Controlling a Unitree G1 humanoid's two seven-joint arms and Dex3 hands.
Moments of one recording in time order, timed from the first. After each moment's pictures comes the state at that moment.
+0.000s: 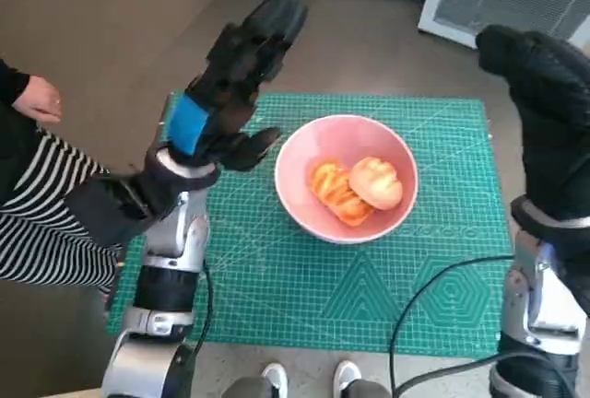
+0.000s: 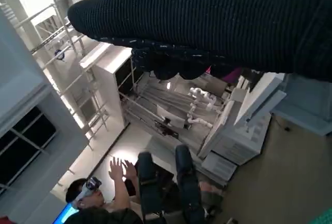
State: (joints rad) left arm -0.69 0.11 0.08 0.37 -0.36 -0.51 -0.55; right arm -0.51 -0.27 -0.19 -0.05 0.27 -0.34 0.31
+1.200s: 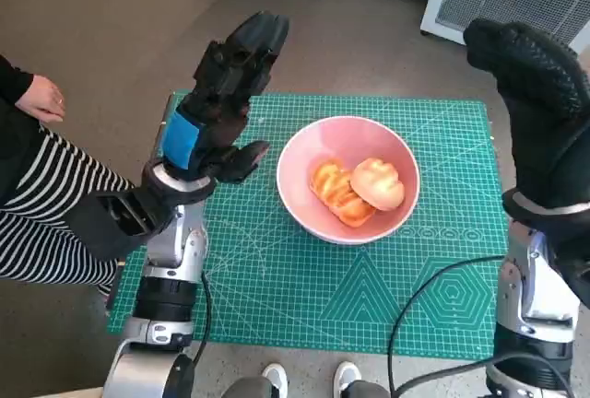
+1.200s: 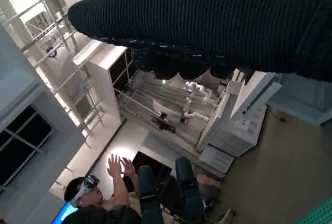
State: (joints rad) left arm -0.66 0.10 0.10 0.43 -0.35 -0.60 -0.55; right arm -0.54 -0.27 -0.18 0.00 0.27 -0.33 0.31
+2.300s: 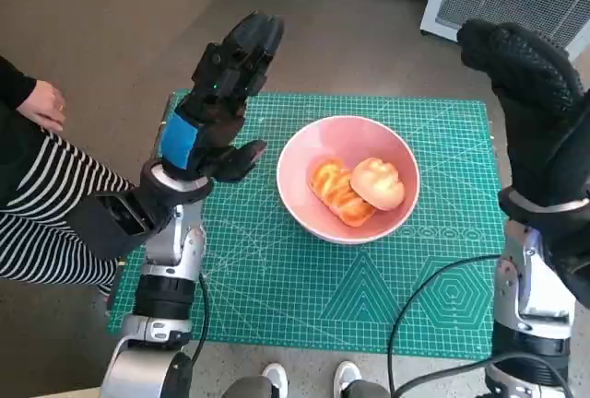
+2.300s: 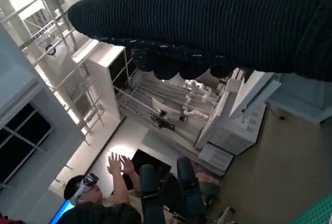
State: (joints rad) left arm -0.67 0.12 0.10 0.46 -0.35 -0.61 -0.56; right arm -0.54 -0.27 -0.17 0.02 0.27 -0.35 0.31
